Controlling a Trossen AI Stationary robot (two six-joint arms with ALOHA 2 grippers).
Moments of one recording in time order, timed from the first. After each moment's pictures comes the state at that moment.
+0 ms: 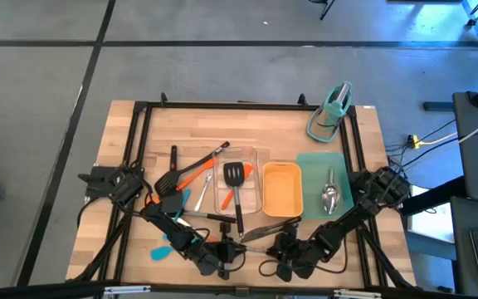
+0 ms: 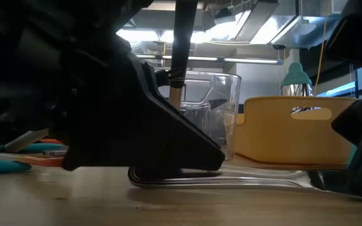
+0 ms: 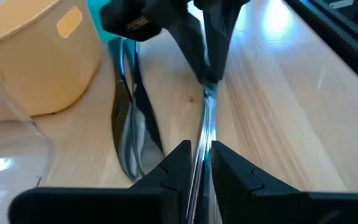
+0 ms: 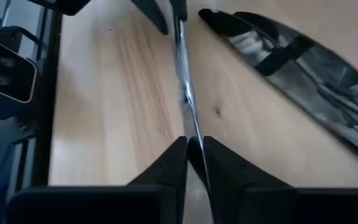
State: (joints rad) left arm -0.67 2.19 1.10 0.52 -0.72 -0.19; right arm 0.84 1.98 0.89 0.19 0.50 1.02
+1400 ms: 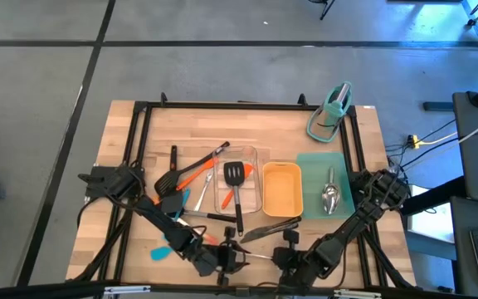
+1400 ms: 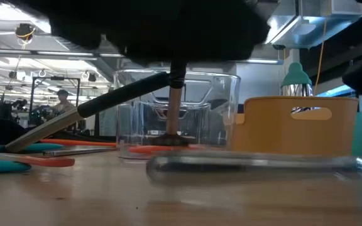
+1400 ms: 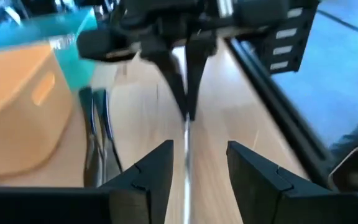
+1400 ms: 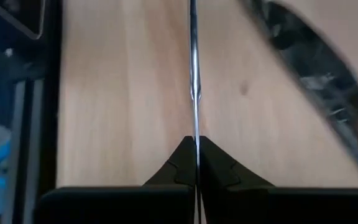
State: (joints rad) left arm -0.67 2.09 1.15 0.51 -0.59 -0.13; right arm 0.86 2.00 1.18 -0.31 0.50 0.91
